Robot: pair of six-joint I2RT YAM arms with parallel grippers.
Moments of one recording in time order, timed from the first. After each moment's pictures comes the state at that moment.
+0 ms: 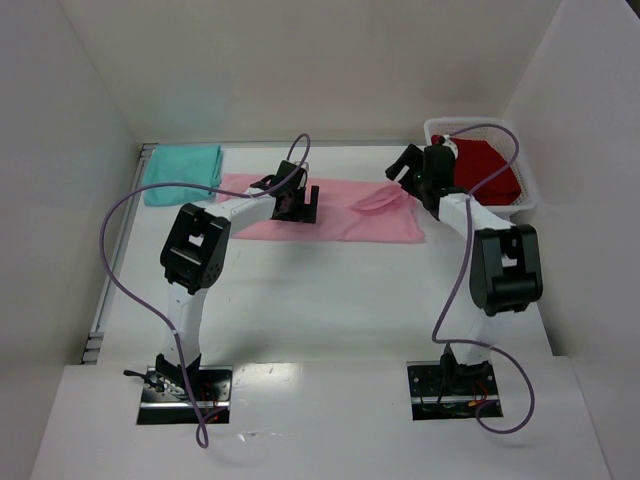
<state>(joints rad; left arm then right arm) -0.45 2.15 1.58 -0.34 -0.06 -0.32 0.10 1.81 1.21 0.08 -0.02 0.68</state>
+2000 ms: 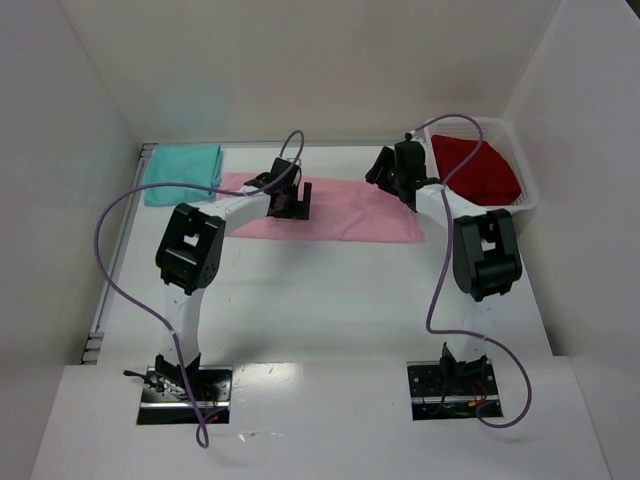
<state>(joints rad) -0.43 2.14 1.58 -0.35 -0.11 -0.30 0.22 1.94 1.35 0.02 0.01 0.60</state>
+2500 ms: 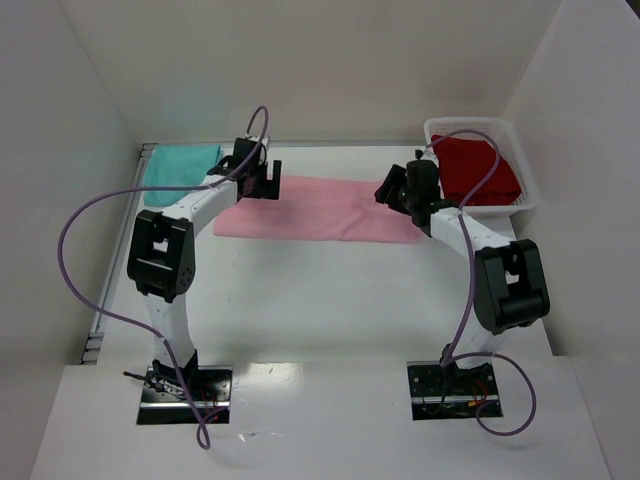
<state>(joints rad) -0.28 1.97 1.55 -0.35 -0.15 -0.18 0.22 1.63 1.07 0.03 0.02 0.57</state>
